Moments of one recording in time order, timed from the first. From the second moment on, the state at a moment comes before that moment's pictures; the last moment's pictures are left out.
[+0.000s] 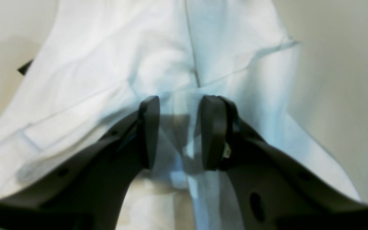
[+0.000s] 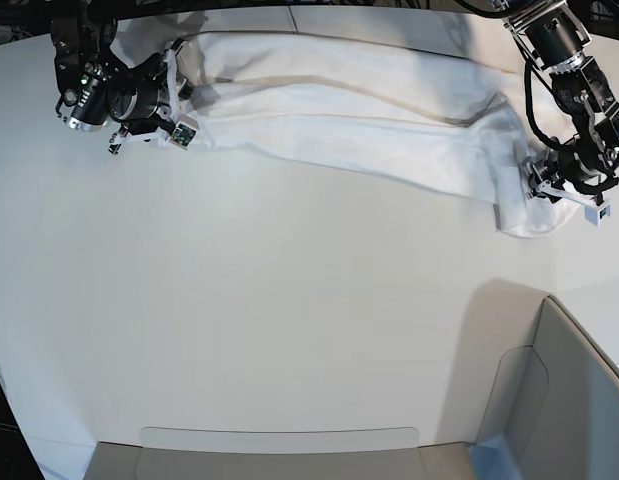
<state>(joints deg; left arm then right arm) -1.8 -18.7 -35.0 82.3 -29.4 -8.3 70.3 -16.5 22.2 -0.9 115.0 28.0 44.4 -82.8</state>
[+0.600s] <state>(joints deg) -1.8 -17.0 -32.3 82.3 -30.5 -8.3 69.4 -16.5 22.2 -0.9 115.0 28.0 44.4 -82.8</state>
